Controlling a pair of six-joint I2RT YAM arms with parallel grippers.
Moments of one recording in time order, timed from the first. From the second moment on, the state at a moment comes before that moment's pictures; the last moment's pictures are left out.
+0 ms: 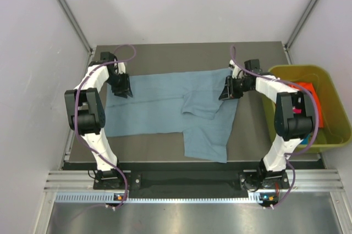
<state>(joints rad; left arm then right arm) 0.09 1.94 1.52 -0.86 0.30 -0.03 0.11 1.81 1.20 -0.46 -0.66 0.05</state>
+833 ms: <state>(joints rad) 0.09 1.94 1.53 -0.86 0.30 -0.03 0.16 1.81 1.13 -0.45 -0.57 0.03</state>
